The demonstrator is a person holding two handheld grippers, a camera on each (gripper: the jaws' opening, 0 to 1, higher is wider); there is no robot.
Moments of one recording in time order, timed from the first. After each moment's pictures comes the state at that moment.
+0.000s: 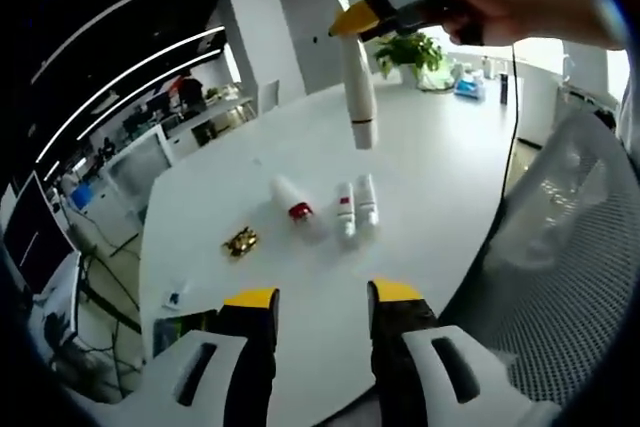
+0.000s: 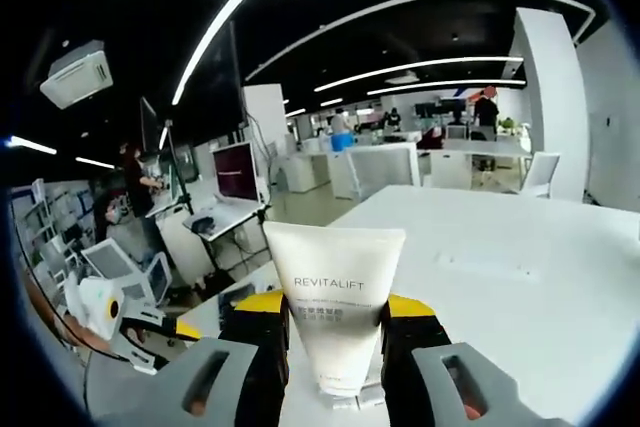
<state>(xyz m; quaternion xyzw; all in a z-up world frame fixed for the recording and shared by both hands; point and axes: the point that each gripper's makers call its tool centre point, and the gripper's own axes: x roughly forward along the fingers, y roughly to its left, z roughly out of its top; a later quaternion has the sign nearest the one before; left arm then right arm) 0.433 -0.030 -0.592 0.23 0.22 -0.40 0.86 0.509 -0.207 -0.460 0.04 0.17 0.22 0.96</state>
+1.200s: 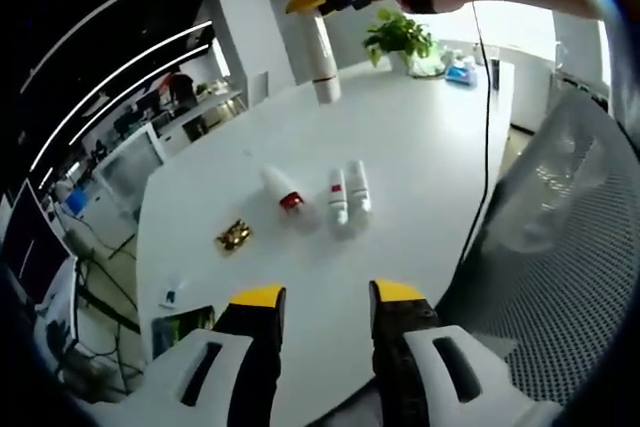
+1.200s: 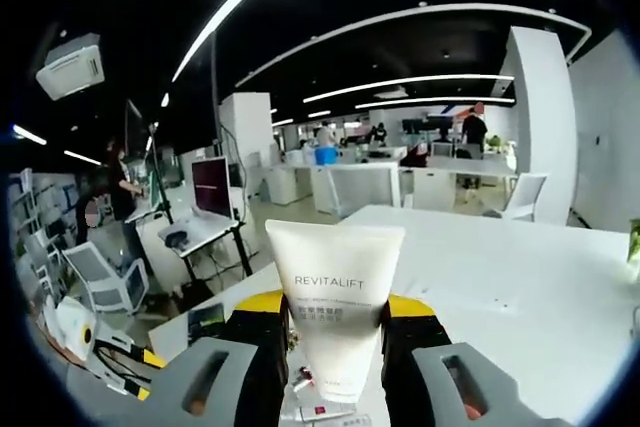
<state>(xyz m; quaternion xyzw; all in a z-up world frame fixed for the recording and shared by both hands) 0.428 -0.029 -0.602 0.25 0.23 -0.41 0.85 0.556 -0.239 -0.430 0.02 0.14 0.18 0.97</state>
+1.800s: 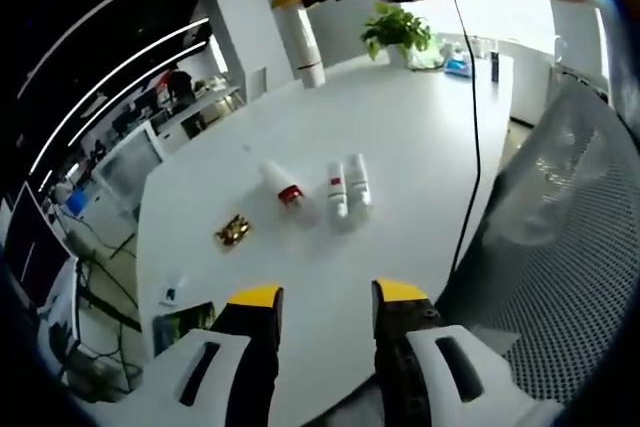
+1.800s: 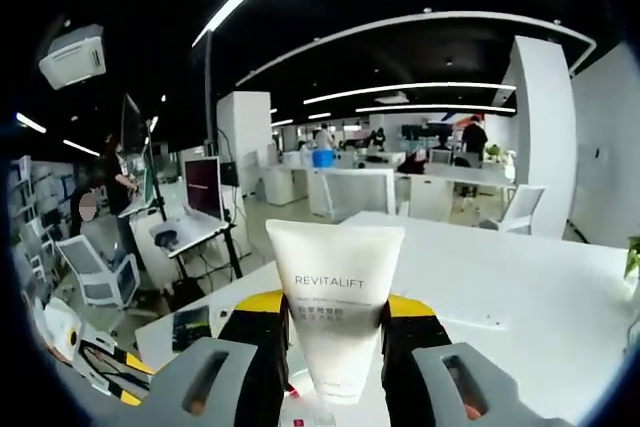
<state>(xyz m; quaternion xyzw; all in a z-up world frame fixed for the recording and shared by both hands) 0.427 -0.028 -0.608 0.26 0.24 -0.41 0.84 0.584 -0.243 -0.427 0.00 0.14 0.18 0.97</state>
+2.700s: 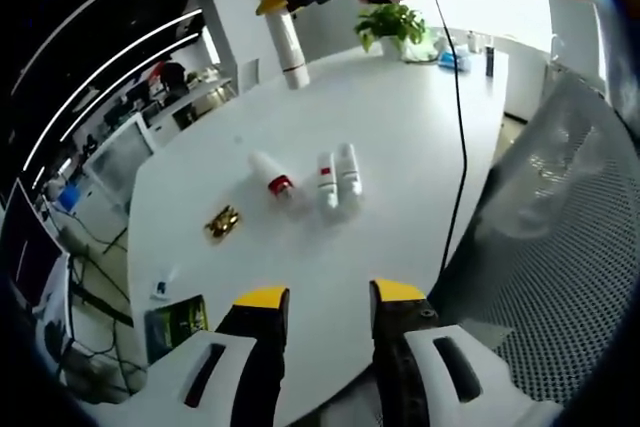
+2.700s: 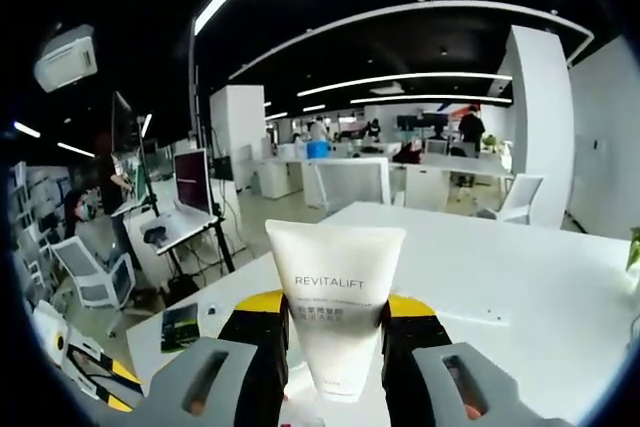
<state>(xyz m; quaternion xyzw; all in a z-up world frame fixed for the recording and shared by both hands) 0.422 -0.029 -0.616 0.26 0.26 -0.42 0.83 0.610 -0.254 -0.448 0.01 0.16 0.17 0.97</state>
